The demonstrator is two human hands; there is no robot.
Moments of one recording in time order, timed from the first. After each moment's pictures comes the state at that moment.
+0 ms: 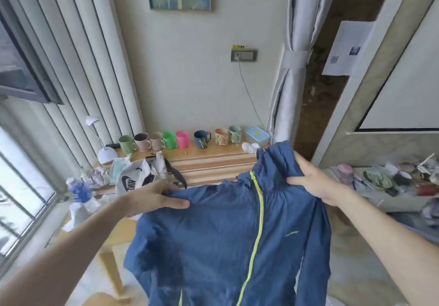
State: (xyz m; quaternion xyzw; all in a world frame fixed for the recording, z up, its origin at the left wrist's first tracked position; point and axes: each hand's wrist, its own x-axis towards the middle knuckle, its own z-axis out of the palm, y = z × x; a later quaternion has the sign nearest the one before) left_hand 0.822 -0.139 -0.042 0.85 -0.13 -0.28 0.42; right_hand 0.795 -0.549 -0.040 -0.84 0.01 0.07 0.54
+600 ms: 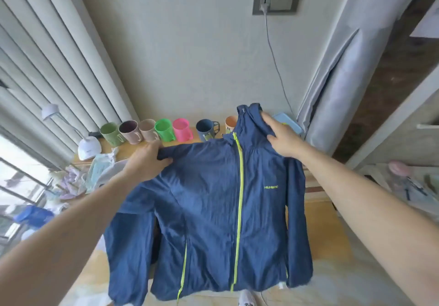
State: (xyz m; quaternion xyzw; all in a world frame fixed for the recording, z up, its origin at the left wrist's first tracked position) left_hand 1.171 -0.193 -0.145 0.98 0.02 -0.05 0.19; right_hand 1.218 -0.569 -0.142 -0.93 -0.10 0.08 0.33
